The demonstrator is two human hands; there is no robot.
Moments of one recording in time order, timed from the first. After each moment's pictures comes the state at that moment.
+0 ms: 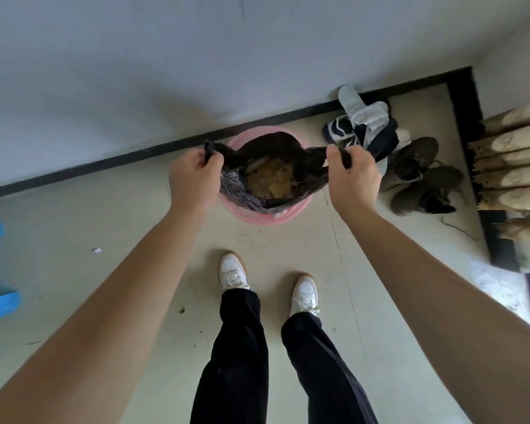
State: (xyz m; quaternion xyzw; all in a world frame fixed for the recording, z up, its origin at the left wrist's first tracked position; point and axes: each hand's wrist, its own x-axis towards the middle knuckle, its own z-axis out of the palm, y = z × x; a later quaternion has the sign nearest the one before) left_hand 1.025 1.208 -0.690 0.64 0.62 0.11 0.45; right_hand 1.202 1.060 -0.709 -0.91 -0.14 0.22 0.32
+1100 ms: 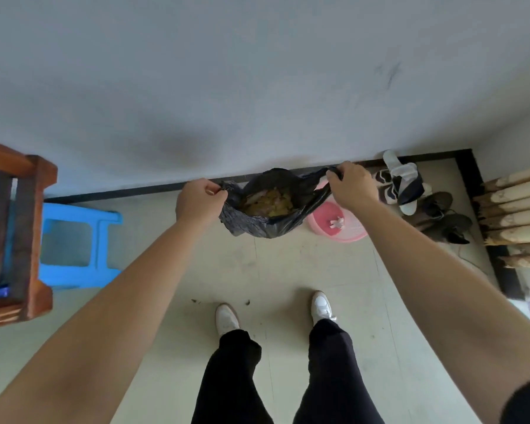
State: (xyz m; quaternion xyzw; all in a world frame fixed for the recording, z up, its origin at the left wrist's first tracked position) left_hand 0.703 1.280 -0.464 0.67 0.63 0.07 0.39; right_hand 0.969 1.151 -0.476 -0.90 -0.33 0.26 0.13
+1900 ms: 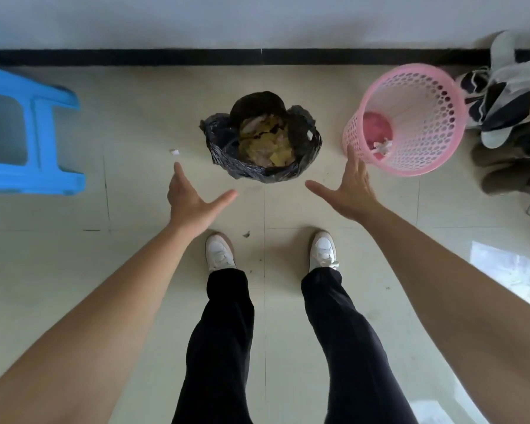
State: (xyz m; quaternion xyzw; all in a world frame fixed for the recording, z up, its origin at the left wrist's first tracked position) left_hand 0.590 1.189 -0.768 0.56 0.69 -0.05 0.45; right_hand 0.874 1.080 -0.776 -0.82 -0.34 0.45 0.07
